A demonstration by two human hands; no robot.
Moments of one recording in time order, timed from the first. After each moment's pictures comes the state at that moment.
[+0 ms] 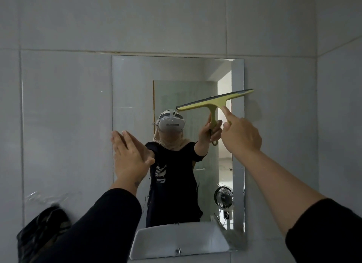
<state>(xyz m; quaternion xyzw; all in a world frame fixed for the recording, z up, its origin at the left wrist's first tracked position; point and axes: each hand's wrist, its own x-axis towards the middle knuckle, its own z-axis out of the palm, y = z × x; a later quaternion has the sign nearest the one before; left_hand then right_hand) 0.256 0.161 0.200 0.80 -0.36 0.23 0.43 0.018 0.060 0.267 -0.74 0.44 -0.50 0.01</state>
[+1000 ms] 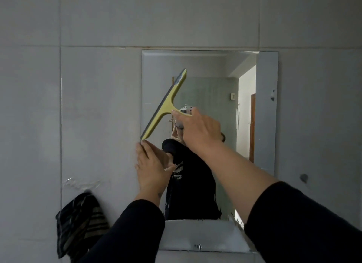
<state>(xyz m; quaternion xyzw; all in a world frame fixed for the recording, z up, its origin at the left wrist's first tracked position) 0.266 0.168 0.159 0.79 -0.33 0.21 0.47 0.137 0.127 0.270 -0.85 0.26 -0.41 -0.18</state>
